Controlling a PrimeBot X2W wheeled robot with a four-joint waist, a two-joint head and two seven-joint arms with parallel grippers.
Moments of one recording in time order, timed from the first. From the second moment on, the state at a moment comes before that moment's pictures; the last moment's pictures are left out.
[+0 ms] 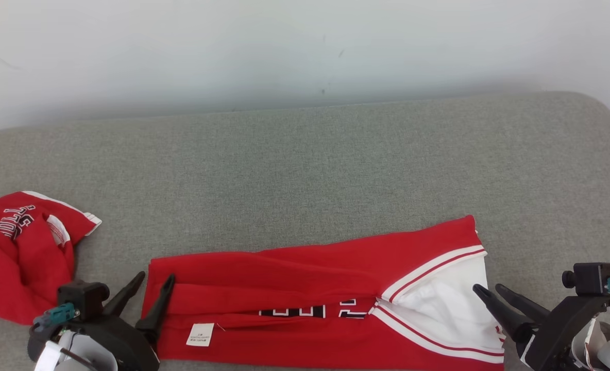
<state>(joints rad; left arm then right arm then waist) -0.45 0.42 -0.81 0.68 -0.81 -0.13 -0.26 -0.31 -0.66 0.79 0.33 1.34 0.13 -0.04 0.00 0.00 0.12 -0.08</state>
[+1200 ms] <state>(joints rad) 0.01 0.34 -0.29 0.12 -0.40 0.11 -0.26 -0.25 -0.61 0.69 0.59 1.25 0.13 -0.16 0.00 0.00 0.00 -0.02</state>
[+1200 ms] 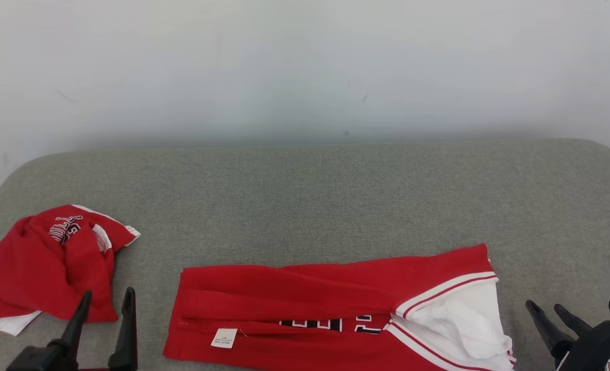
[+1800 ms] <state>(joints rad) 0.06 0.35 -0.26 0.12 -0.37 0.14 -0.26 -0.34 -0.56 0.69 0.69 1.22 0.13 0.09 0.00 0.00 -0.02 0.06</state>
